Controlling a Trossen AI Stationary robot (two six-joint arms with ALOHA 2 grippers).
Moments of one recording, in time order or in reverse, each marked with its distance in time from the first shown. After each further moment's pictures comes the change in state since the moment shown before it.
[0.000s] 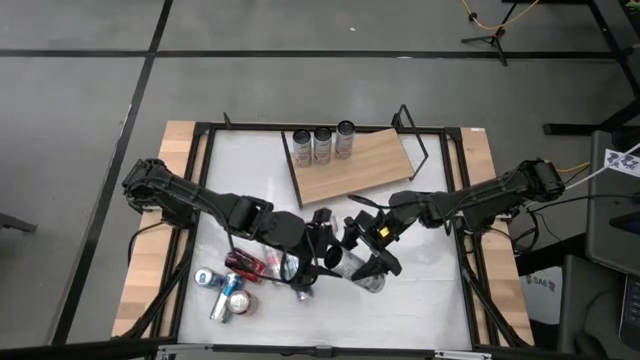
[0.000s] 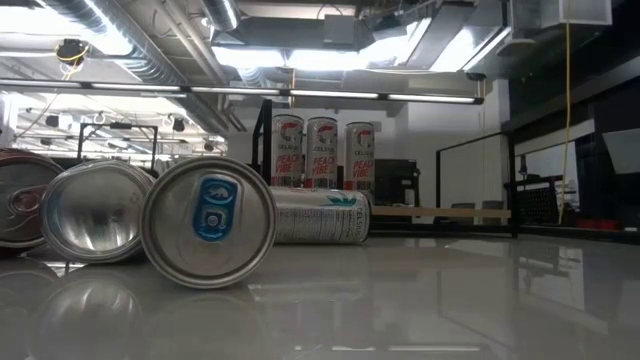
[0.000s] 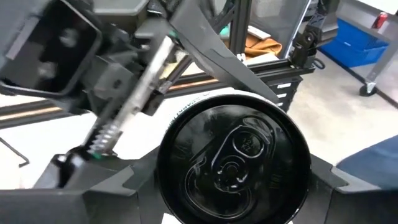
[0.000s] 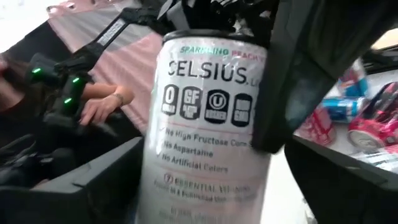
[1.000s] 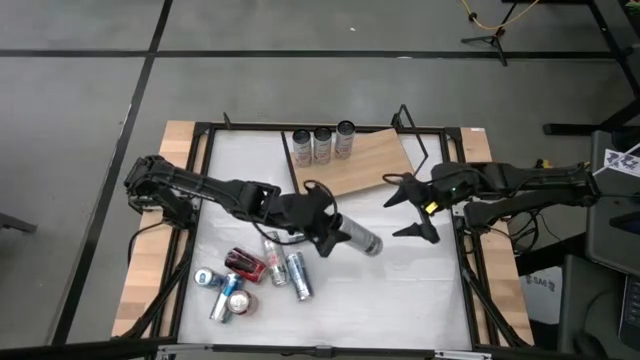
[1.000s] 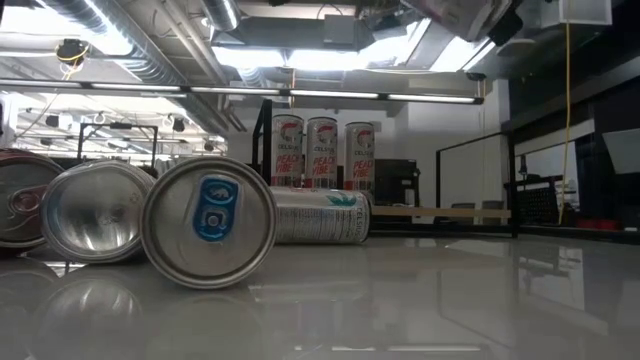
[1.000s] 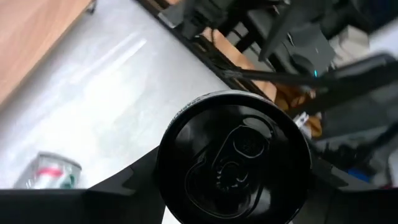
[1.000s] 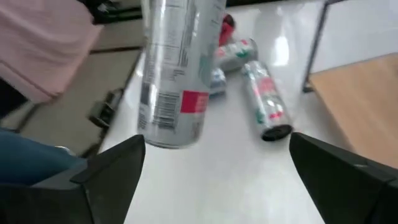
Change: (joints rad) left arm 0.112 0.000 0.000 -0.143 -0.125 -0.846; right arm -0.144 -0.500 -0.001 -0.991 0.297 -0.430
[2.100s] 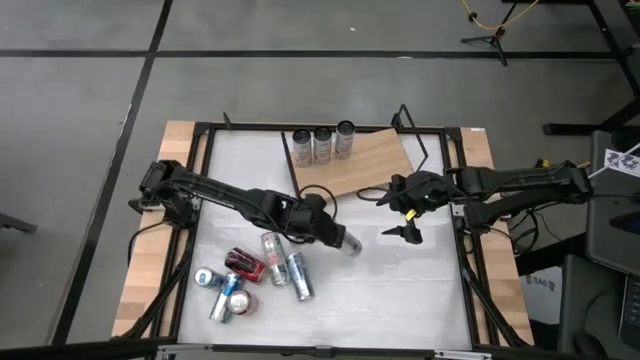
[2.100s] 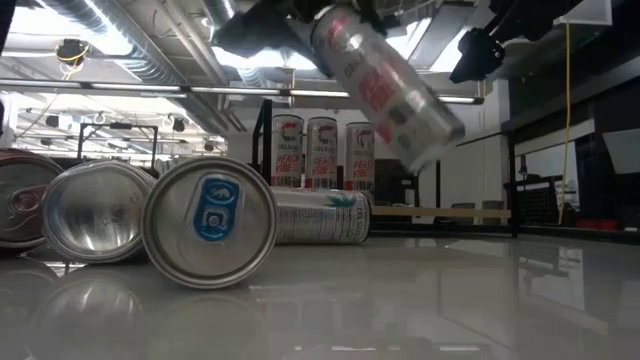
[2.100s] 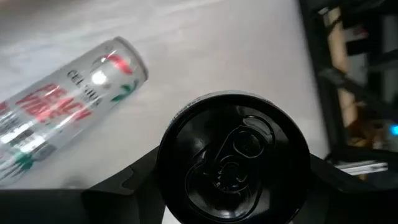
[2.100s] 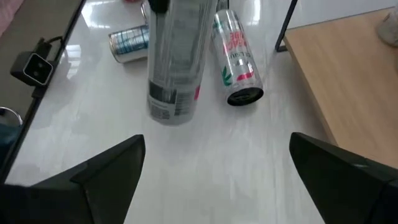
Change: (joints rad) left arm 0.014 0.132 0.002 -0.223 -0.001 -0.530; right arm 0.001 0.154 0.000 -0.048 0.110 -0.098
